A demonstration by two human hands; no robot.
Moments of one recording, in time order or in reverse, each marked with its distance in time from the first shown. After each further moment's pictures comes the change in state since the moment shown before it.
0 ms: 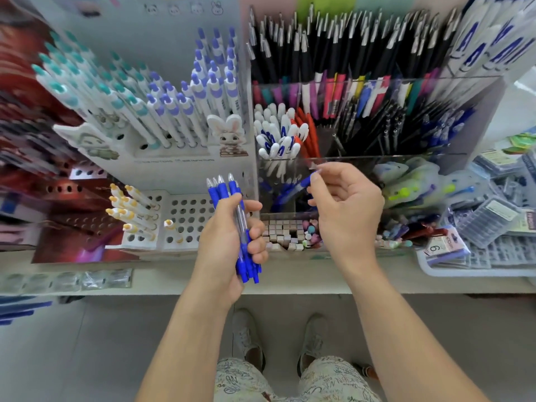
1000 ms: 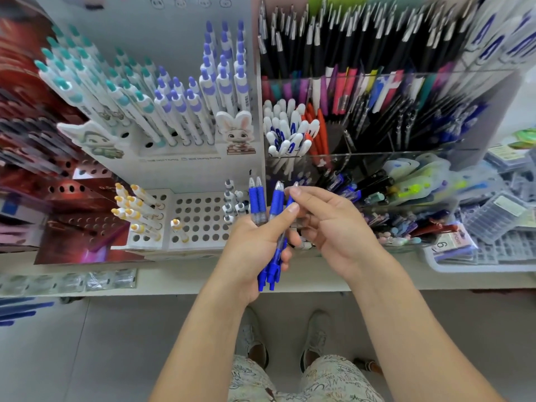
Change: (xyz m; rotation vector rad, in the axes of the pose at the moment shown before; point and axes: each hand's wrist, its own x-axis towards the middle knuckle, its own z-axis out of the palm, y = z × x) left_hand 0.006 -0.009 0.004 0.318 -0.143 -0.032; right_hand -0.009 -0.003 0.006 0.381 -0.415 0.704
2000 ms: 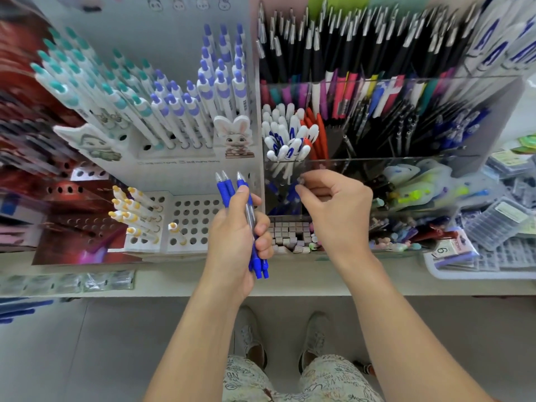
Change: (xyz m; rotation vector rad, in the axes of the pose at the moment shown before) left_hand 0.004 0.012 -0.002 -0.267 0.206 0.097; right_hand 0.024 -0.001 -0.001 -0.614 0.356 -0.671
